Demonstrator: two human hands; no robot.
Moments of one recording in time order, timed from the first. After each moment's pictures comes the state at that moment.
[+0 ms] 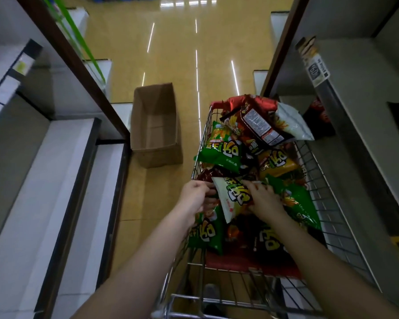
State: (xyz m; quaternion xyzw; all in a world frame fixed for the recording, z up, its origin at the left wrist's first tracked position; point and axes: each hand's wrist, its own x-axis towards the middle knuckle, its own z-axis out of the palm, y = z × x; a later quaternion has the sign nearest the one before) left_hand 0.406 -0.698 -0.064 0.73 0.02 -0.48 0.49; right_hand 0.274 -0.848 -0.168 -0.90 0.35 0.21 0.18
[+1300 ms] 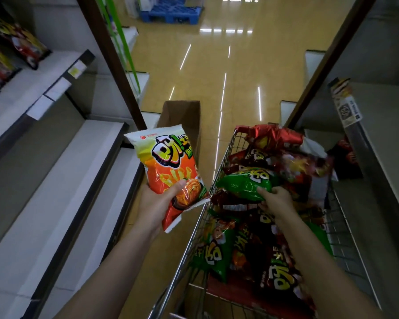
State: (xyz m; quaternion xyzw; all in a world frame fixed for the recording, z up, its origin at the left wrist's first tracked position) left_hand 0.463 -0.627 -0.053 0.73 0.02 -0.27 0.63; right_hand 0.340 -0.866 -0.110 -0.61 0.56 -0.06 0.56
